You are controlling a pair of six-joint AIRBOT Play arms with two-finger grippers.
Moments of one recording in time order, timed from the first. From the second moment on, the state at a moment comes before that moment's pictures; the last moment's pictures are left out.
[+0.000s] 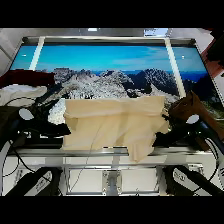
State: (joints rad) left arm 0.13 -1.00 0.62 1.14 -1.26 -1.31; right arm -0.23 -1.11 0.51 -1.01 1.45 1.20
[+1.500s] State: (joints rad) left arm 0.13 -1.01 0.48 1.21 -1.28 -1.79; right arm -0.23 -1.11 0.71 -0.97 1.51 1.12
